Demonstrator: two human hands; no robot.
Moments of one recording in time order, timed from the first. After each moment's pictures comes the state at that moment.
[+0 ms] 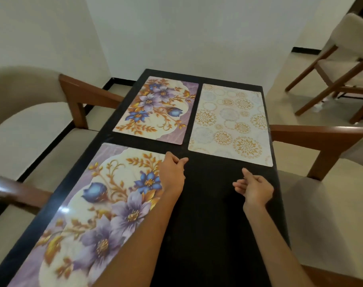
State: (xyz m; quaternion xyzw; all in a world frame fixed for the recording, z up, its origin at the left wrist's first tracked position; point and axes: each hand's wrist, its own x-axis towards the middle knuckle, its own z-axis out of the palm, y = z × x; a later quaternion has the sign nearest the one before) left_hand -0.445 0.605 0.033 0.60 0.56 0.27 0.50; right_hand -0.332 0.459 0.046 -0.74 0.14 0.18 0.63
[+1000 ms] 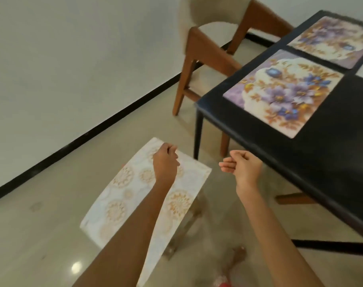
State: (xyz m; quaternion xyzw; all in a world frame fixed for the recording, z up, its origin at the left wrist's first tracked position) left_hand -1.078 0.322 -0.023 0.46 0.70 0.41 0.36; right_hand -0.896 0.281 0.013 -0.67 -0.18 0.46 0.56
